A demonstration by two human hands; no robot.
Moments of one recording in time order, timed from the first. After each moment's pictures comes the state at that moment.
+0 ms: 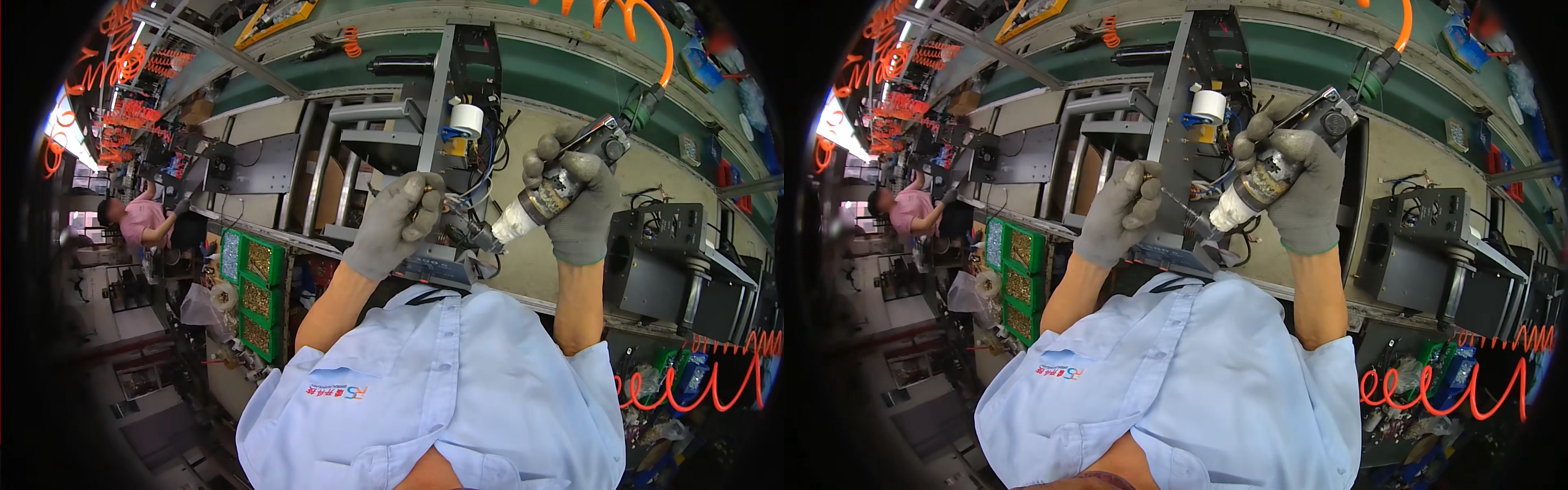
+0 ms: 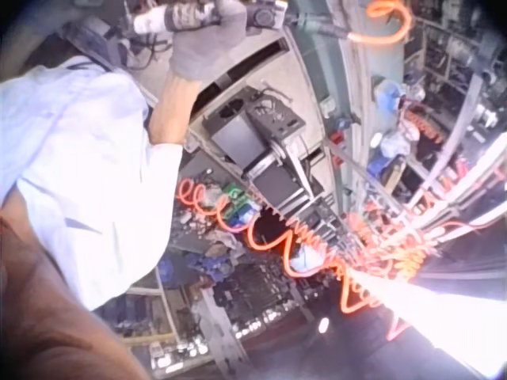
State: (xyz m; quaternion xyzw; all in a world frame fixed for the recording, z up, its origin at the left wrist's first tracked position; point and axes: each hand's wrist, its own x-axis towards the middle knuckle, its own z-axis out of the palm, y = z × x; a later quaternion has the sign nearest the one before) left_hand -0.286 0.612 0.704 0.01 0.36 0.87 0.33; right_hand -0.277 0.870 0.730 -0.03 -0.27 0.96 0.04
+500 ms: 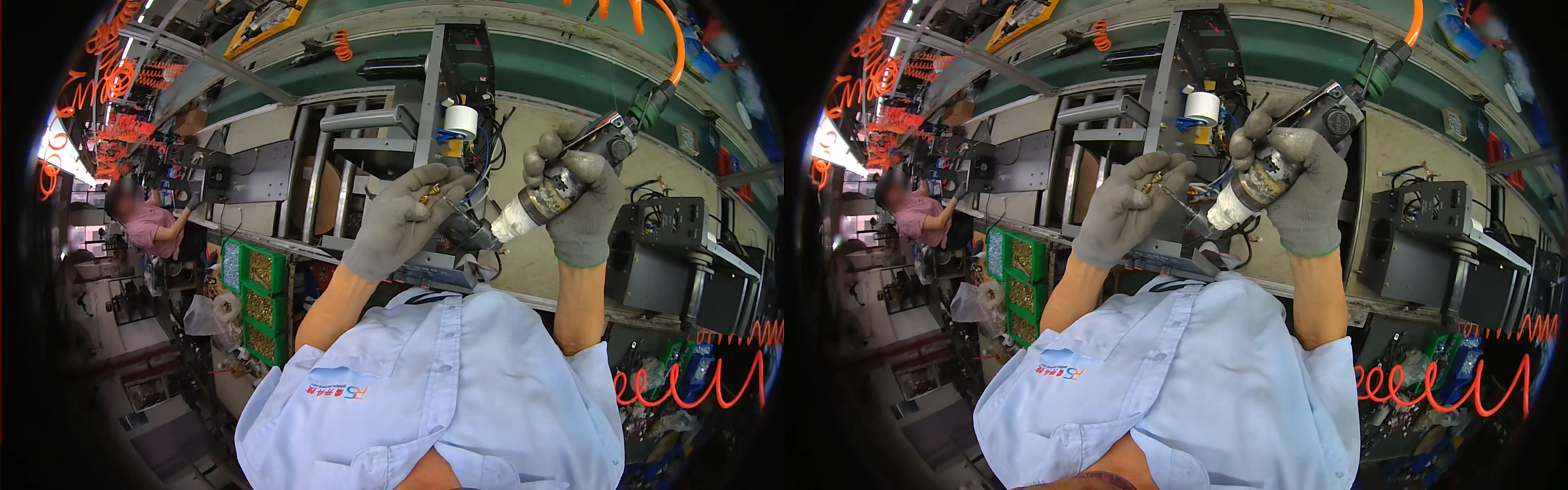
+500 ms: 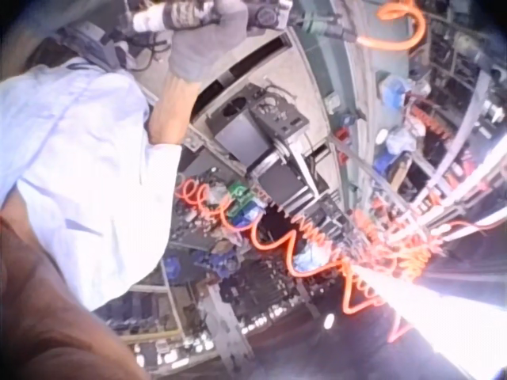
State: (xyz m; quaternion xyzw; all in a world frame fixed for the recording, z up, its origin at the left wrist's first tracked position) left_hand -0.299 0.632 0.714 -0.02 0.33 0.89 0.31; right_hand -0.281 0.871 0.732 -0.02 -0.30 0.95 0.06
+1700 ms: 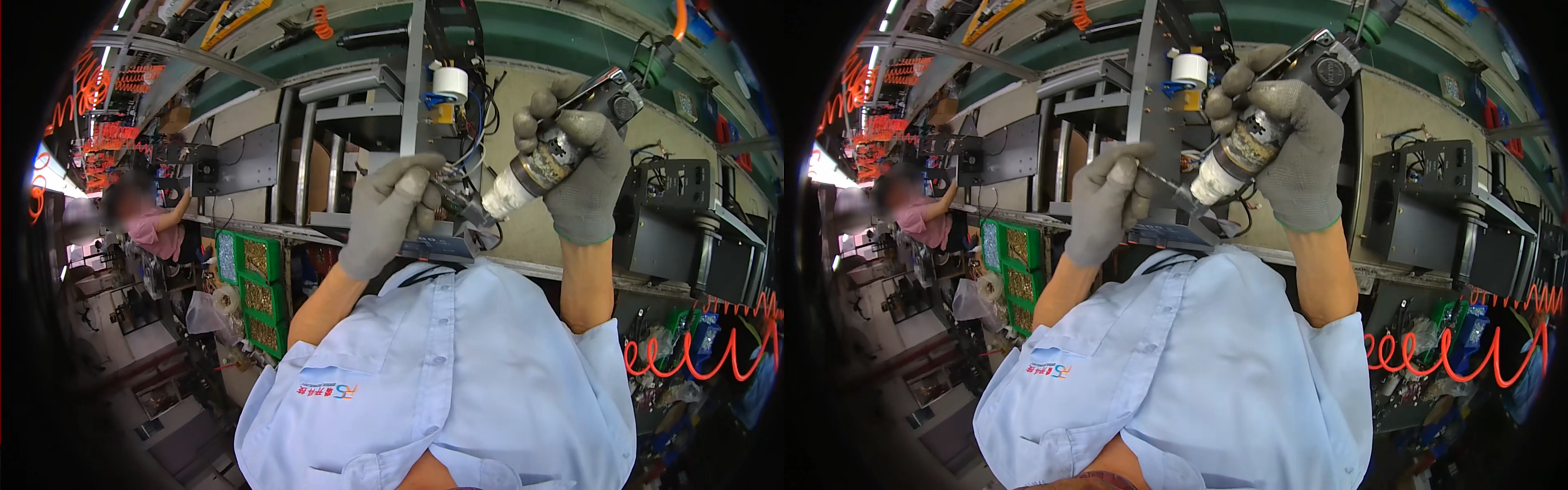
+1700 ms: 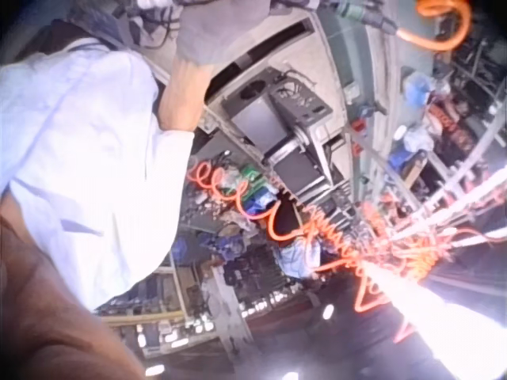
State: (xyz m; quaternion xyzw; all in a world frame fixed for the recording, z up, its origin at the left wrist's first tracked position) left_hand -0.264 0.622 0.729 0.02 0.70 0.67 0.22; right_hand -0.269 0.855 0.736 -0.01 -0.29 0.96 0.06
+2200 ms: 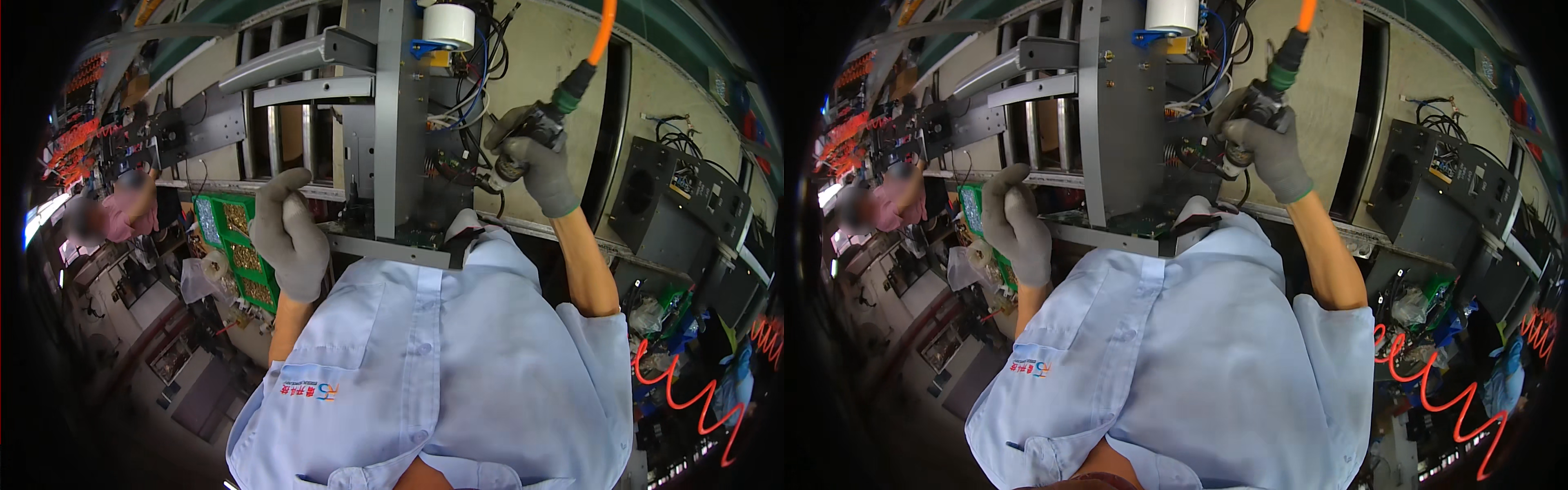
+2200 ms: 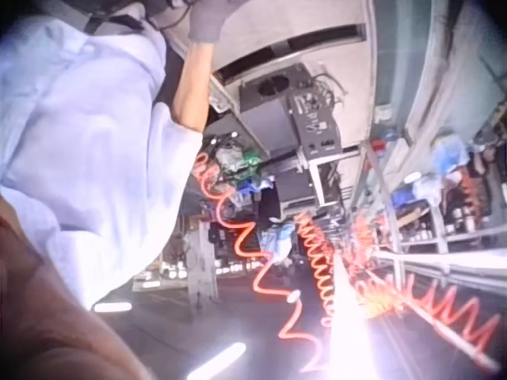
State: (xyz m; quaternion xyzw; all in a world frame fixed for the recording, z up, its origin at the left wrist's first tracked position) left_hand -0.283 0.558 0.693 -0.02 0.92 0.38 -0.09; right_hand -0.292 0.852 0.556 -0.12 -0.52 0.85 -0.06
